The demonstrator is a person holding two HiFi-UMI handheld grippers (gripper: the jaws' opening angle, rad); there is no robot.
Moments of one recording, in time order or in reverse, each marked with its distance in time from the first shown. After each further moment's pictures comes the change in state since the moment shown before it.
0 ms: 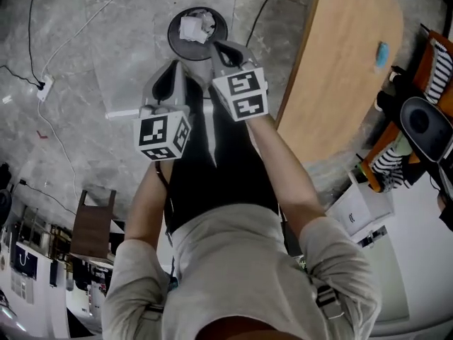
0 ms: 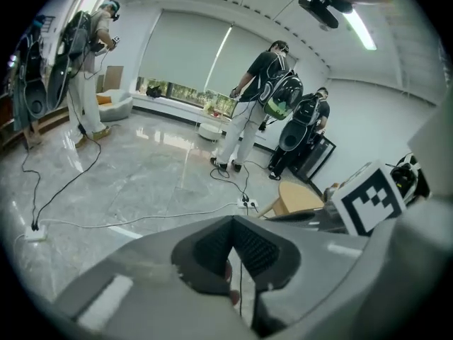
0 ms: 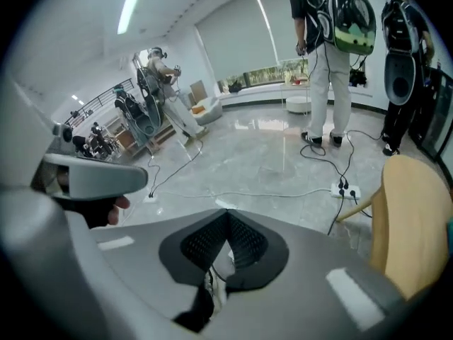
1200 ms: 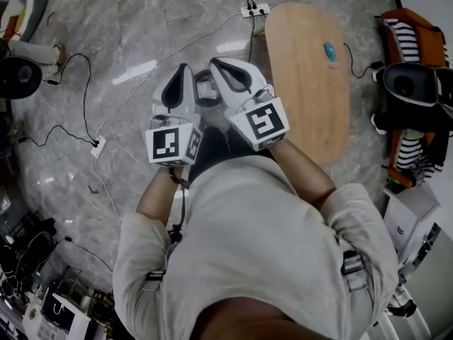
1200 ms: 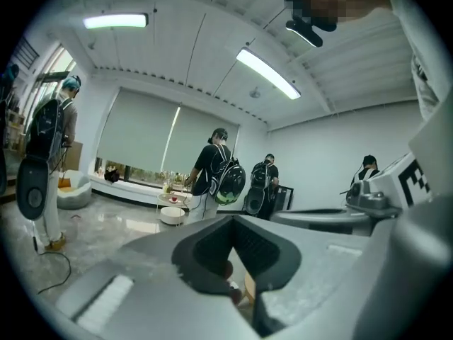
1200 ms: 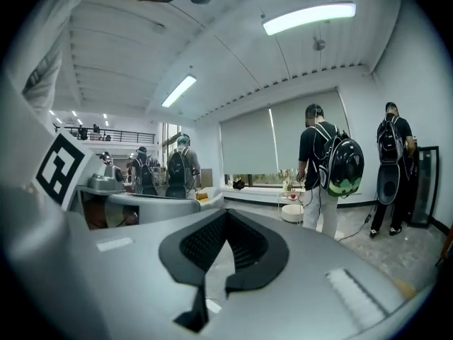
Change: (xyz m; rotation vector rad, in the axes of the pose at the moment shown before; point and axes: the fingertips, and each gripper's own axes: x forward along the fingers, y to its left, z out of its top) left arm -0.251 -0.202 0.283 0.318 -0.529 -0.213; right arm -0.393 0.123 0.260 -0.204 -0.731 -0.068
